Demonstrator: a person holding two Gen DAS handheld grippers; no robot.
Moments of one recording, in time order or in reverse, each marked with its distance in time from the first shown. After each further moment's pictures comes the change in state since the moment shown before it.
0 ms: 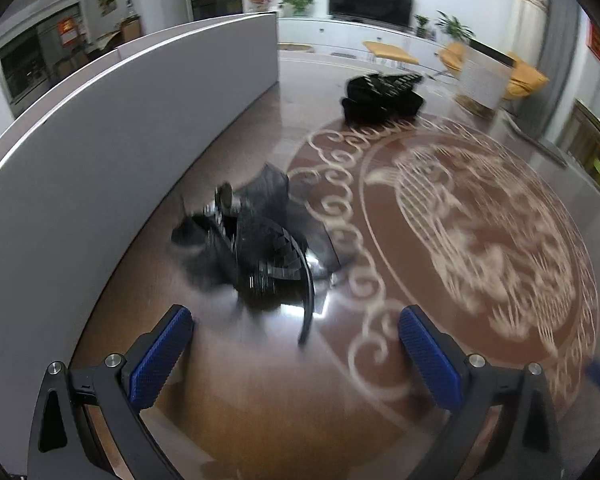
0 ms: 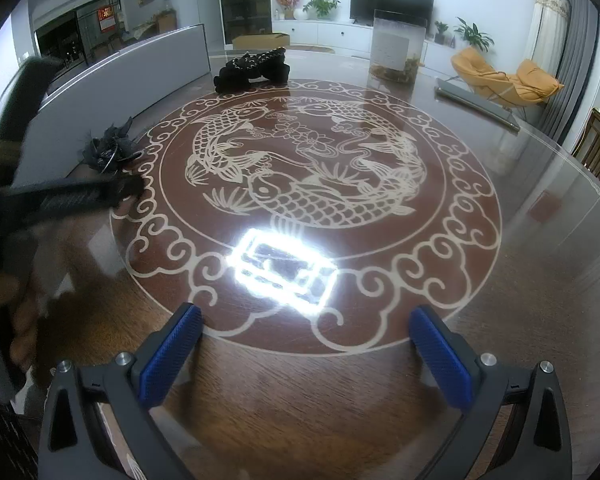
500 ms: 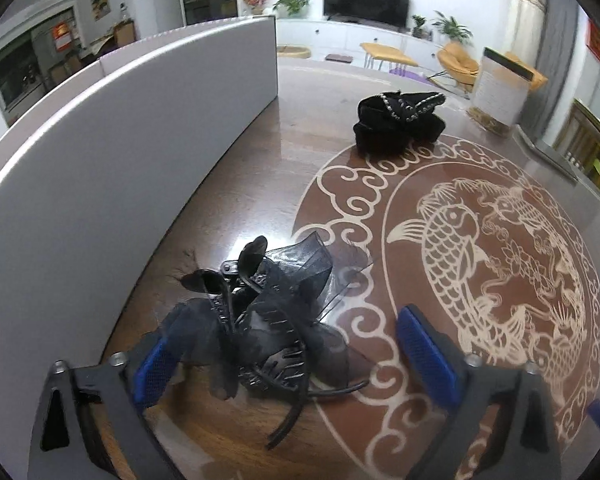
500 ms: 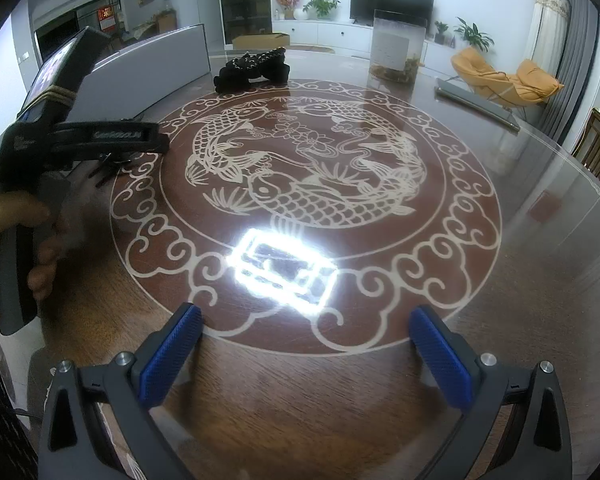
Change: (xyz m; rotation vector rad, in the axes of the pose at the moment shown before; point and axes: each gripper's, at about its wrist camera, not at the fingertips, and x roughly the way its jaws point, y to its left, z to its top) left arm 0.019 0.011 0.035 0.046 -0.026 -0.031; right arm 0.000 0.000 0.000 0.000 0.000 0.000
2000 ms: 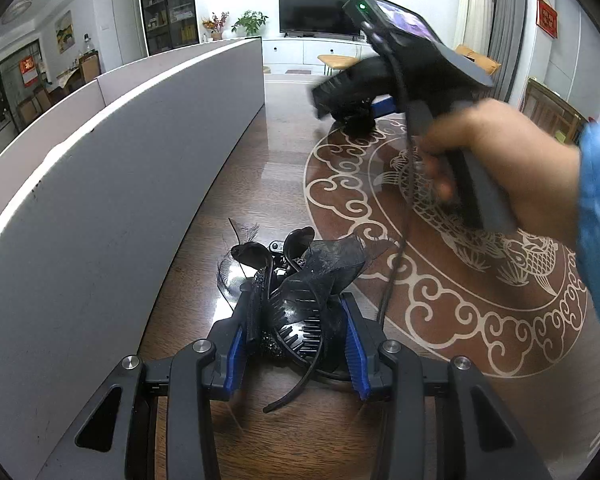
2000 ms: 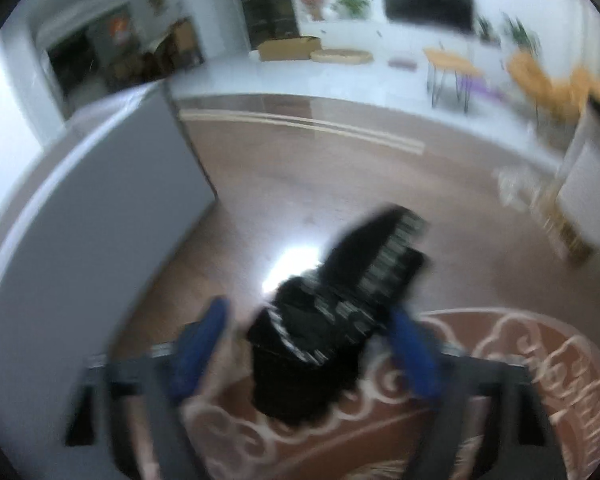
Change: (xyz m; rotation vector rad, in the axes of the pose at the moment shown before) left arm -0.043 0.034 -0.050 0.119 -0.055 -0.093; right arm 0.168 0.082 0.258 -0.061 -0.021 0.131
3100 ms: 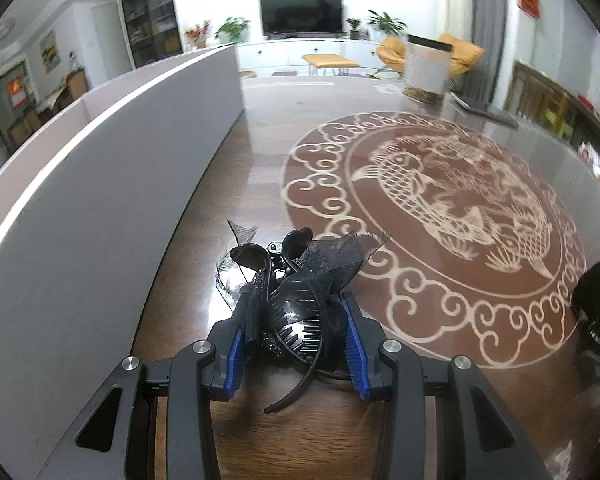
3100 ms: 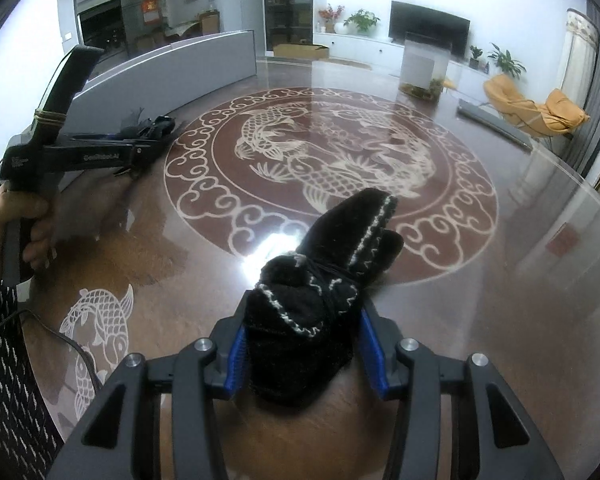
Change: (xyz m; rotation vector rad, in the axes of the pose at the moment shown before) left arm -0.004 -0.018 -0.003 0.088 -0.006 -0.004; right arm -0.241 -0.028 -0.315 -0.056 -0.027 -0.047
